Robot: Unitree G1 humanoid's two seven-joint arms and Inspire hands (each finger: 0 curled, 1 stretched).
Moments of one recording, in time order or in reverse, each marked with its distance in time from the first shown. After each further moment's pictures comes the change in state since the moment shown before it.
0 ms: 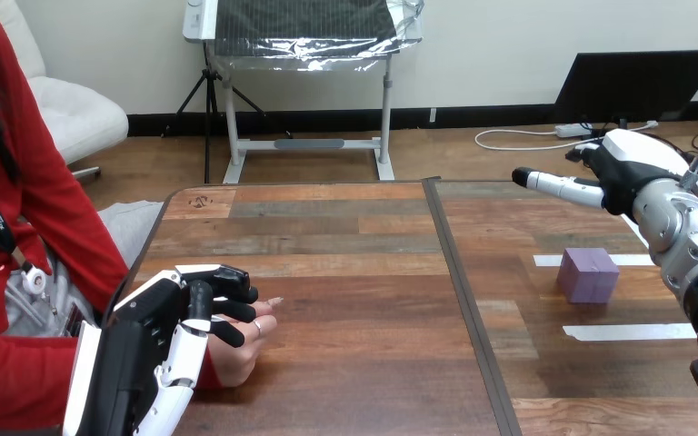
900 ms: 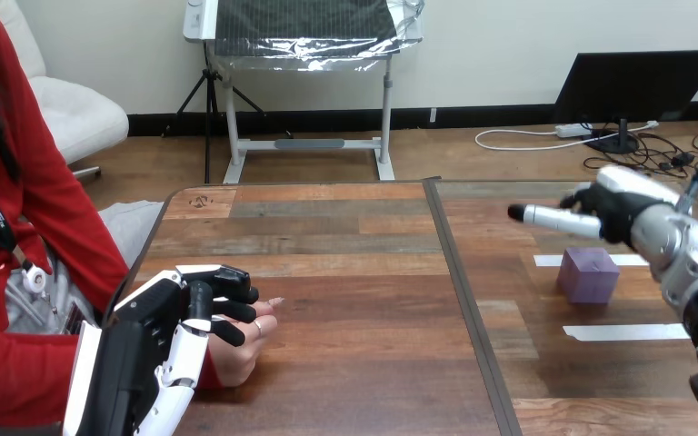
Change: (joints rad) left arm 0.001 0.000 0.001 -0.002 0.002 -0.001 -0.002; right arm 0.040 0.002 0.013 0.001 0.008 0.018 0.112
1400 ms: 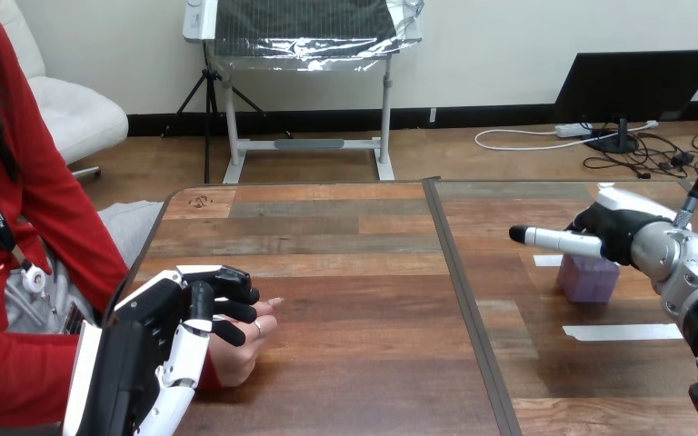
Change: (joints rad) left arm 0.000 0.000 0.000 -0.001 -0.003 0.000 -0.004; right arm 0.023 0.001 0.023 0.003 -0.010 0.012 0.039
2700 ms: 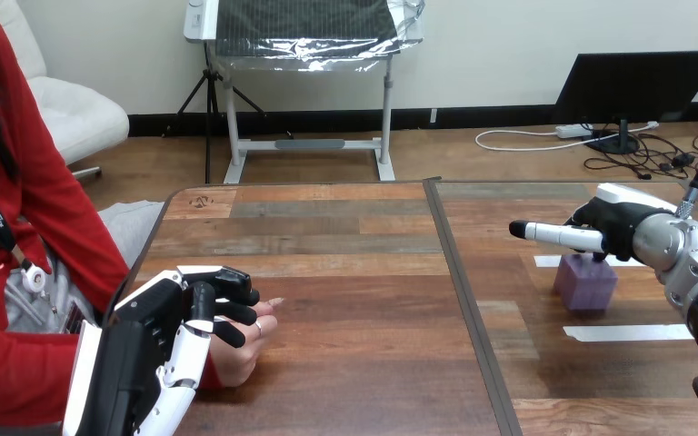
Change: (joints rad) left arm 0.000 0.000 0.003 0.000 -0.002 0.000 -0.007; right arm -0.020 -0.011 0.002 -0.005 0.003 -0.006 0.045
